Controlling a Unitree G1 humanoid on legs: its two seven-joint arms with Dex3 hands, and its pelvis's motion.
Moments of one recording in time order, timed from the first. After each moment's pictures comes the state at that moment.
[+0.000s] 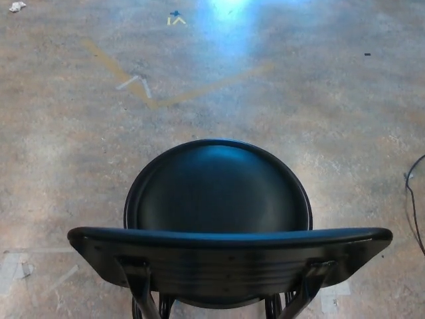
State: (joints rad) left_arm -0.07 0.25 0.01 1.32 0.12 -0.06 0.08; right_arm -0.12 -0.23 -0.15 1.31 -0.16 -0.24 -0.06
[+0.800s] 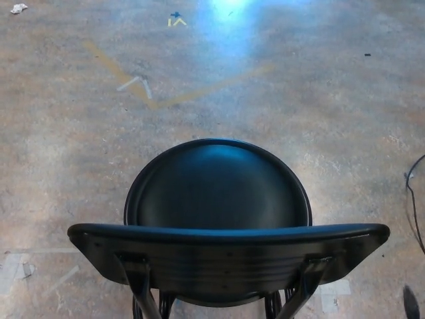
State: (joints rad) left_arm -0.07 0.25 0.02 1.33 0.12 -0.08 0.09; right_arm -0.18 -0.31 -0.23 1.10 -0.09 -0.49 0.00
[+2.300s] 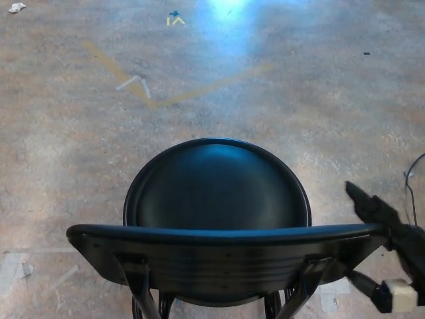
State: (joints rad) left_arm -0.10 0.25 0.02 1.34 0.12 -0.08 0.09; right_arm 0.01 -0.42 0.05 0.27 -0.08 -0.42 0.30
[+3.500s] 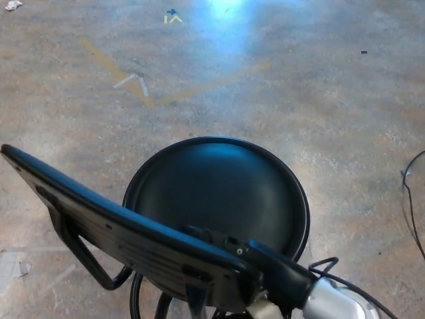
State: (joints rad) left_arm -0.08 0.26 0.02 1.33 0.12 -0.09 0.08; right_arm -0.17 -0.22 0.48 0.19 -0.31 -0.24 0.34
